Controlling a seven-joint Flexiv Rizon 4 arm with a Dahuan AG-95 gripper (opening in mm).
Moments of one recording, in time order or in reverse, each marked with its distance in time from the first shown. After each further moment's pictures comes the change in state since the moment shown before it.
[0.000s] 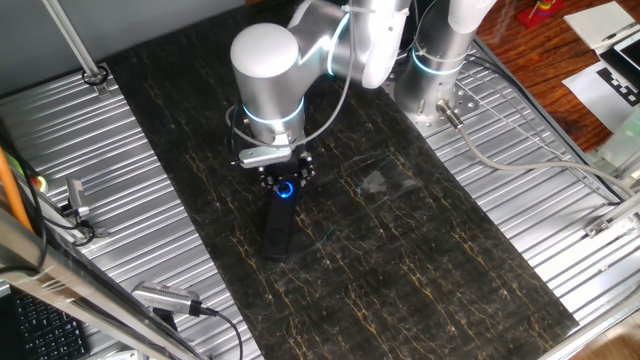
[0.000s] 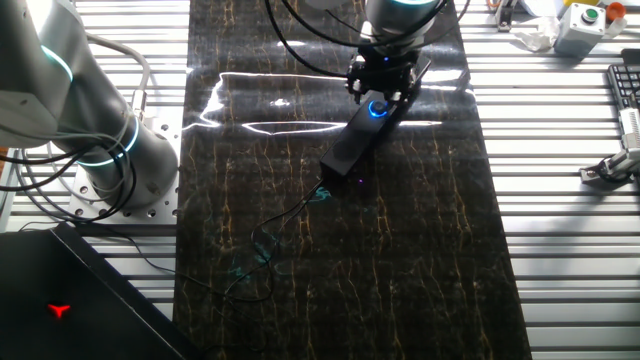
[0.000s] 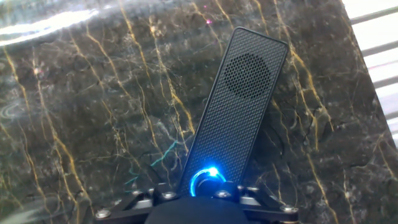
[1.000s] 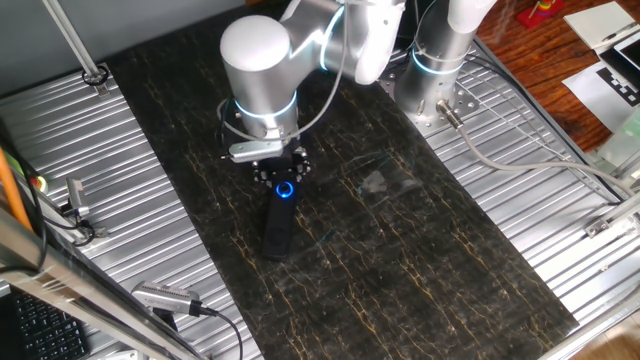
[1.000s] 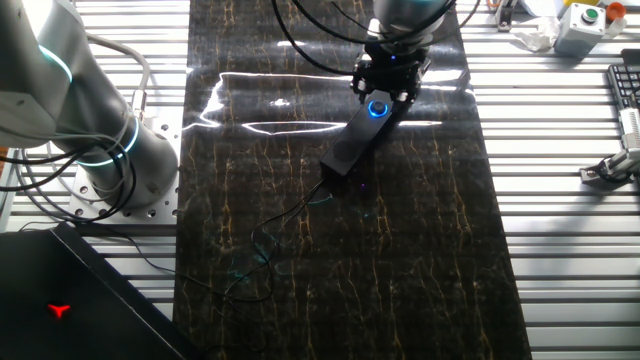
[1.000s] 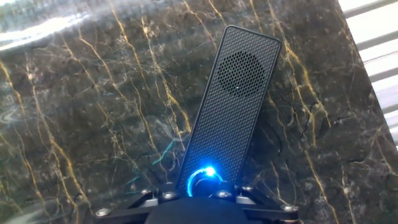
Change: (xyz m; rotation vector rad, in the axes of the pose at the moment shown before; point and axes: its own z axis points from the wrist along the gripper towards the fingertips) arm 0.007 -0.008 -0.012 -0.005 0.011 0.010
